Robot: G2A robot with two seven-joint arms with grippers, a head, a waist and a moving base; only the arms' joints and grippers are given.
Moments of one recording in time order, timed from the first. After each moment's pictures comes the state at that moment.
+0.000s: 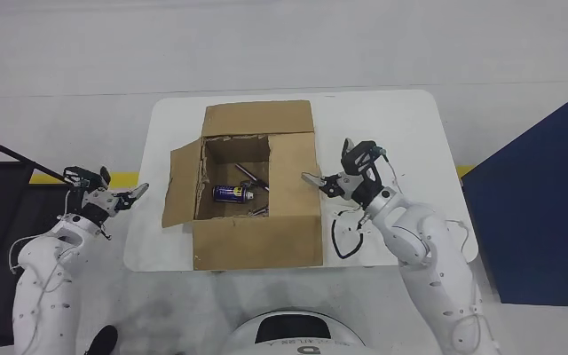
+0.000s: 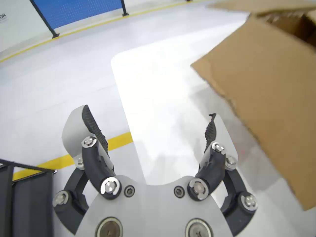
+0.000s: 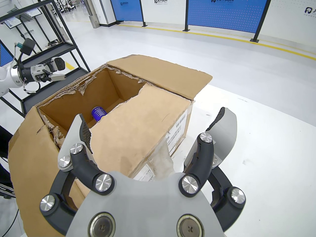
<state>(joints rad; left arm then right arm) 1.54 -1.10 -1.88 -1.26 1.45 -0.70 0.14 -1.53 -1.25 1.35 -1.93 -1.11 -0.40 0.33</state>
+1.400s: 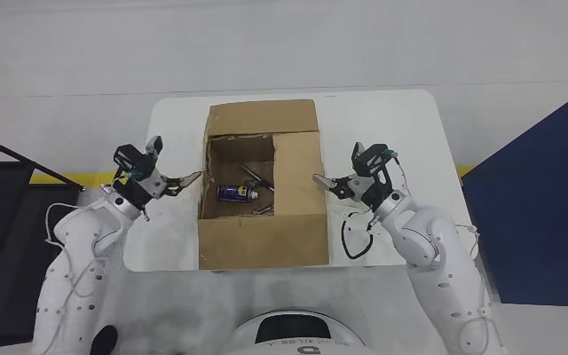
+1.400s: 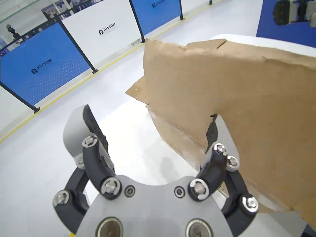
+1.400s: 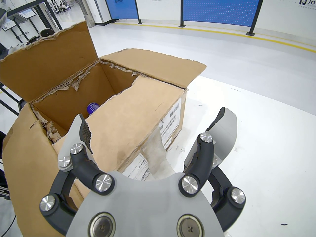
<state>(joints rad) 1.57 -1.09 -1.66 -1.68 1.47 -0.68 0.16 -1.56 -1.23 1.39 -1.91 -1.09 -0.42 0.31</state>
